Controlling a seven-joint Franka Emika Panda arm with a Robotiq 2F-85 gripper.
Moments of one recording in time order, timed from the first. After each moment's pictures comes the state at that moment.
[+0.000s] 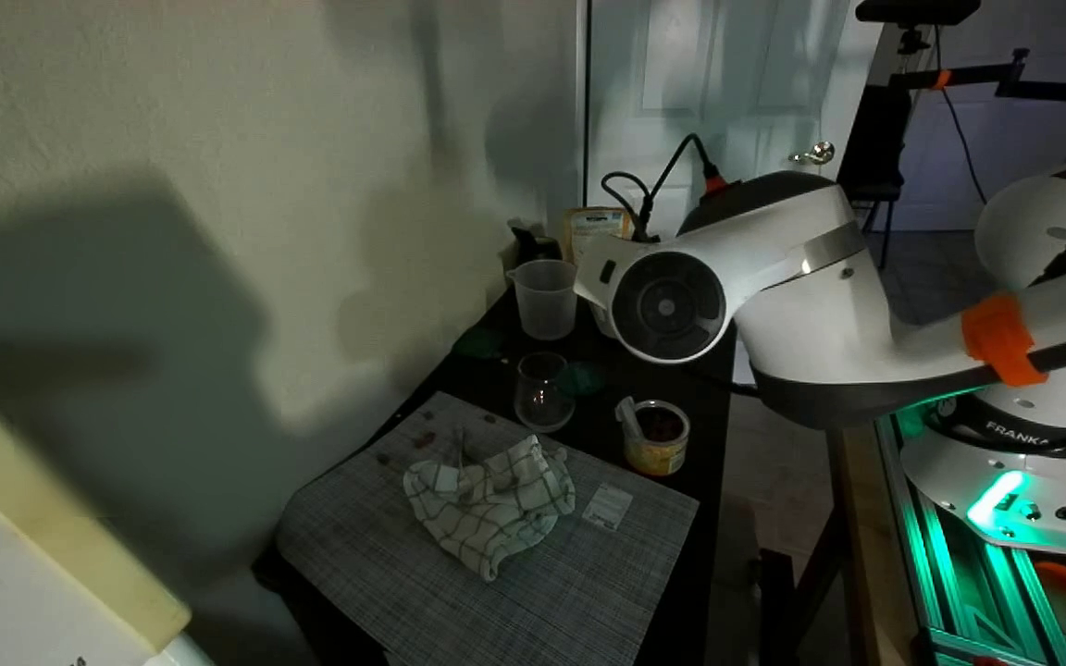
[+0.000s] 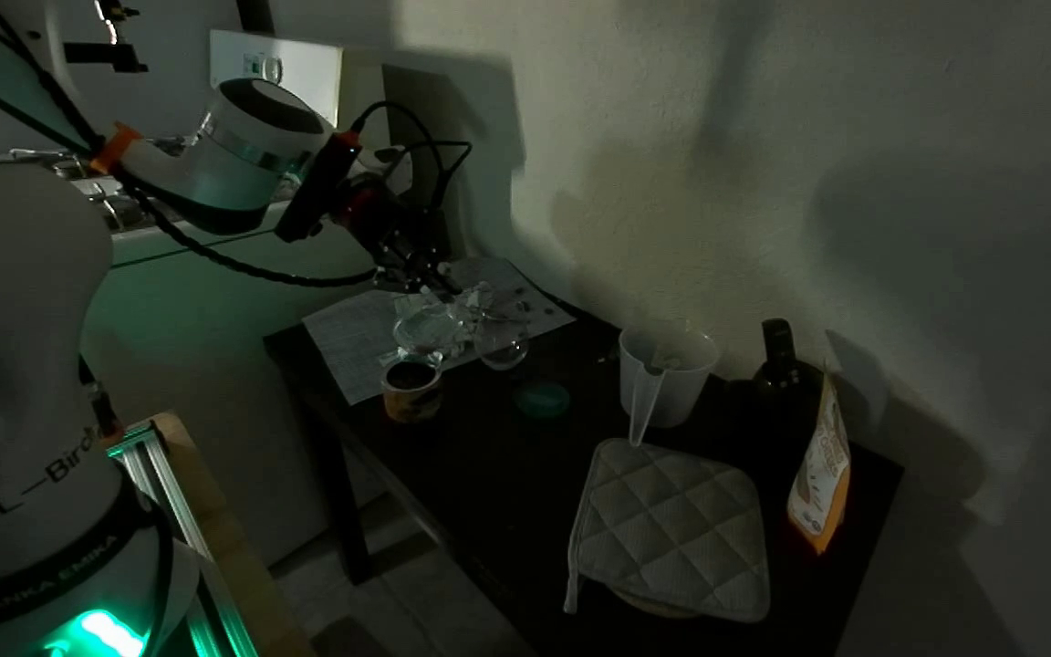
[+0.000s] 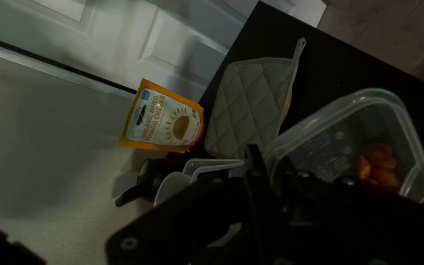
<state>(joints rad) 2.15 0.80 -1.58 -2.61 -0.33 2.18 0.02</state>
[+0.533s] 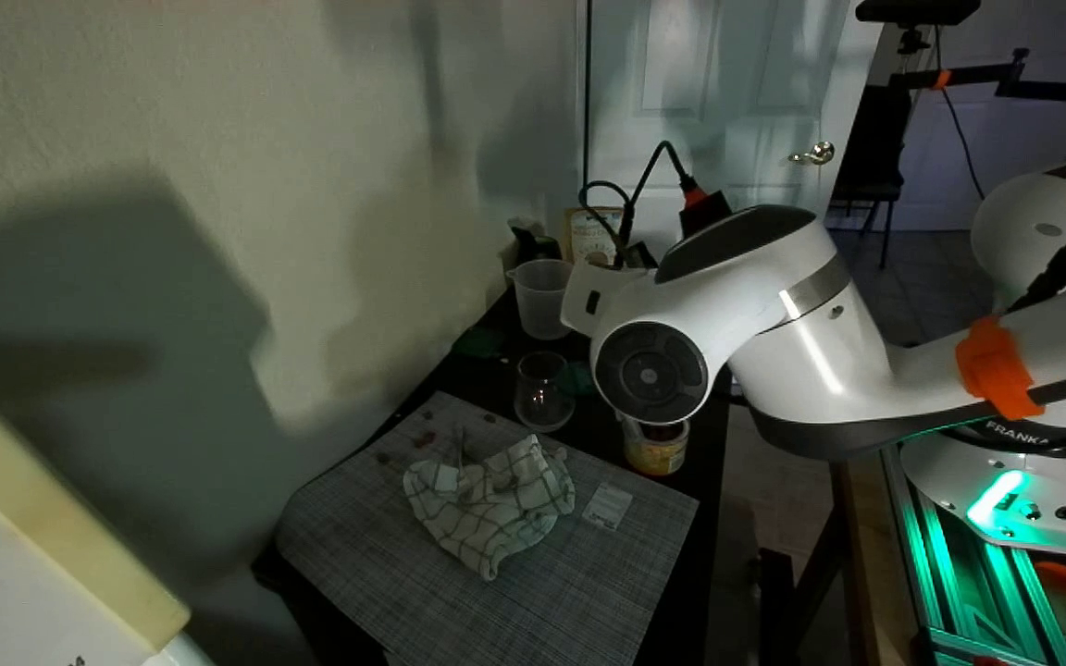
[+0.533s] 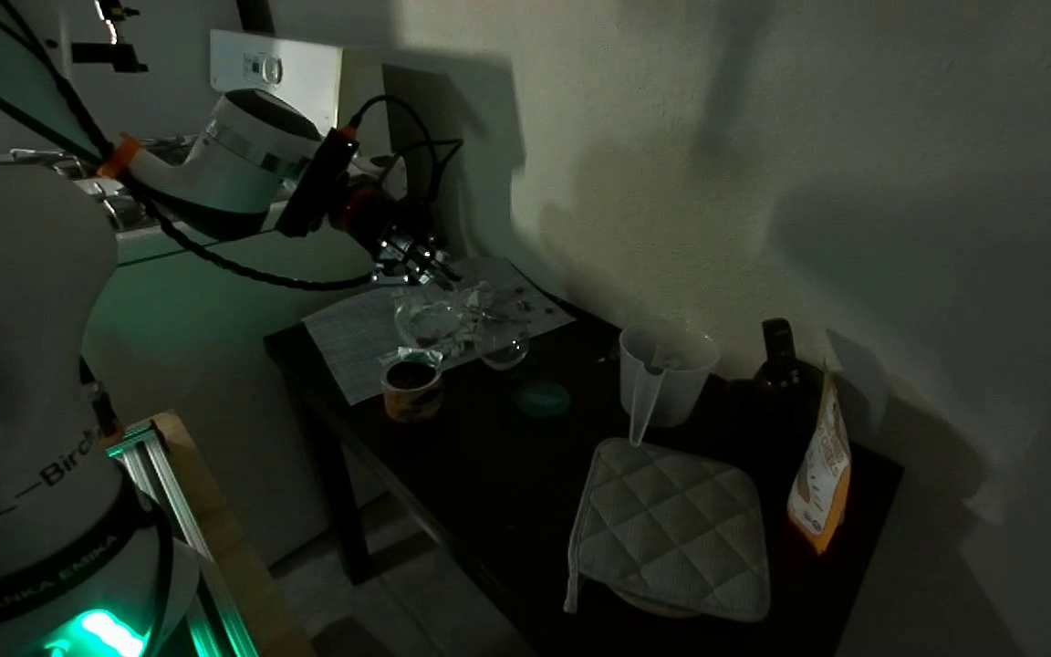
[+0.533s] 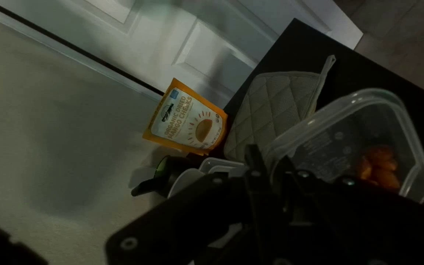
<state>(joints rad) 2.09 0.80 -1.47 -2.53 -0.44 2.08 0.03</state>
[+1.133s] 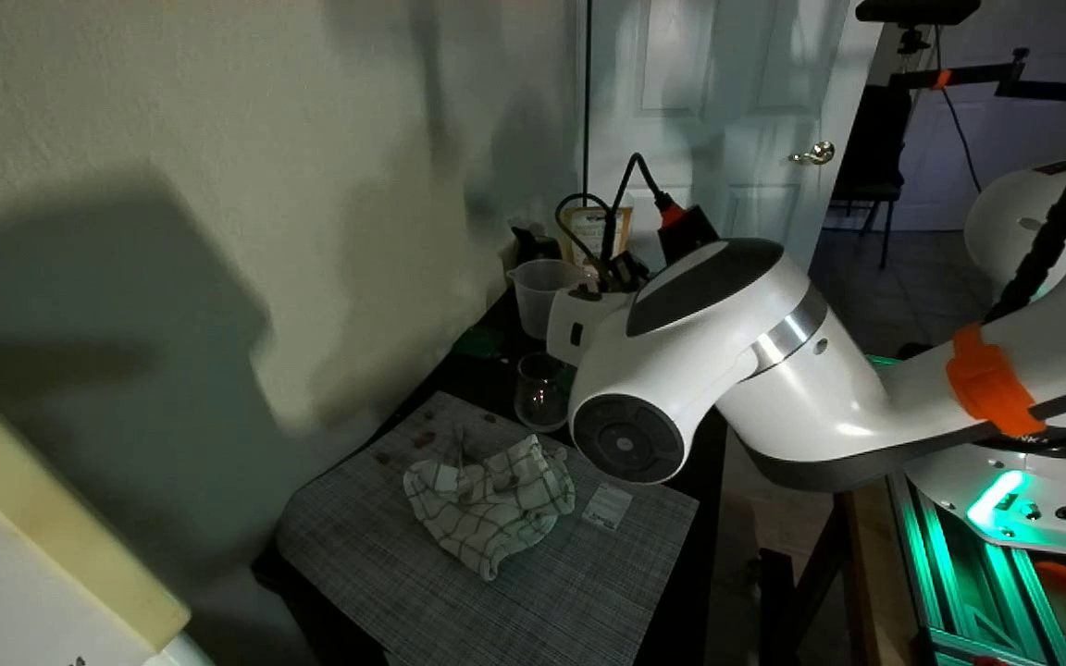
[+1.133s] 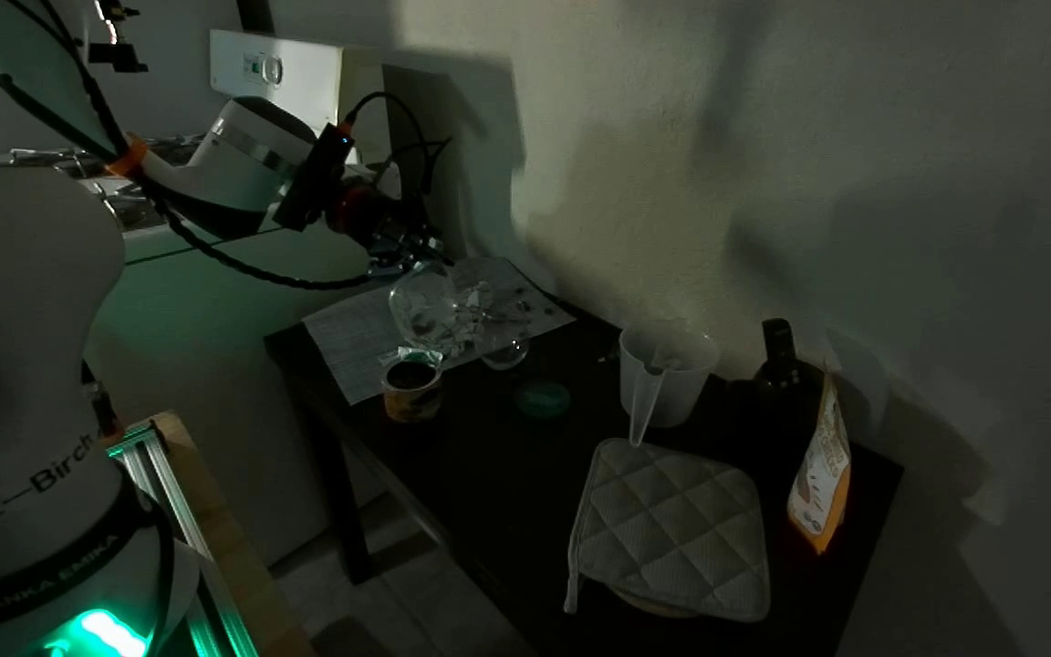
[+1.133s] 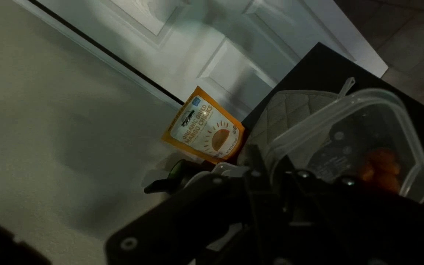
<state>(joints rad) 1.99 0.72 -1.33 -2.43 -0.57 1.91 0.07</state>
